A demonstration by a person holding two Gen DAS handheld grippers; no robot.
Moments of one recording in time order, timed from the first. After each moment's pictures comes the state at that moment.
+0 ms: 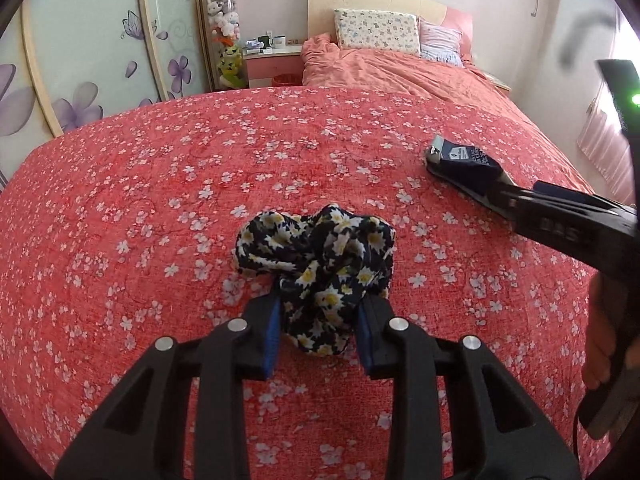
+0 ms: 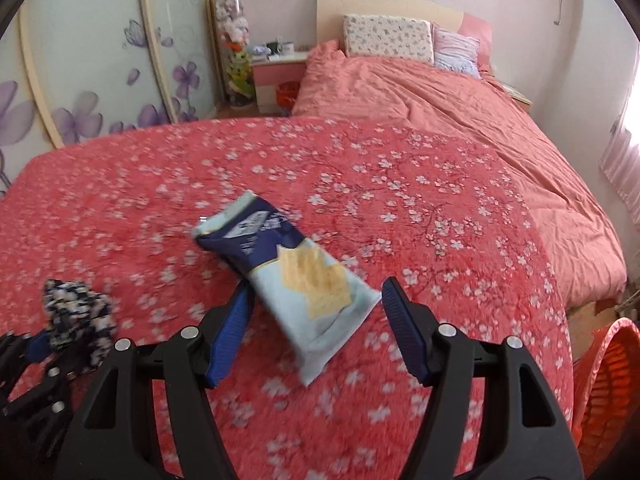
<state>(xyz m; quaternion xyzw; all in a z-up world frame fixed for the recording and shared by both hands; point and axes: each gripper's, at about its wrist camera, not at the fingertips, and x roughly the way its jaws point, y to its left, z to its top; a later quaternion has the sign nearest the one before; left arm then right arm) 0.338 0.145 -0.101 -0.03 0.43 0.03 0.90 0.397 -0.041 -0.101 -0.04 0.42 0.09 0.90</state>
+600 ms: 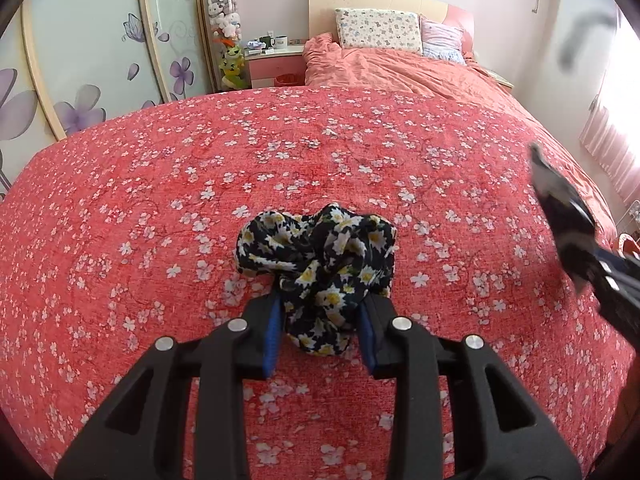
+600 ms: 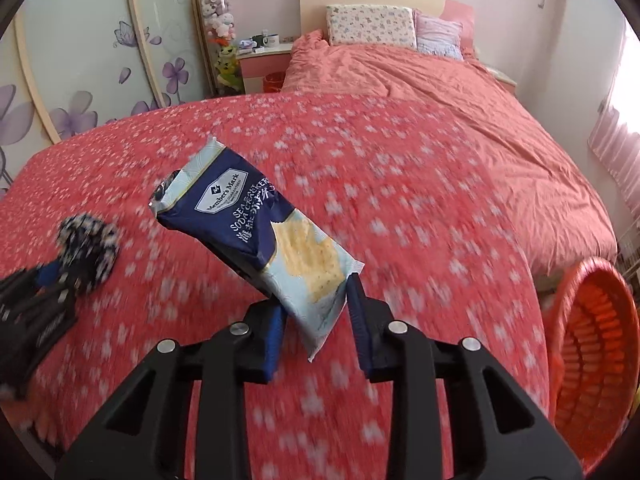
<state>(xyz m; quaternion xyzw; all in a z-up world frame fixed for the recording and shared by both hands) 0.338 0.144 -0.101 -0.02 0.43 0.04 0.90 0.324 -0.086 -0.096 -0.02 0.44 0.08 0.90</state>
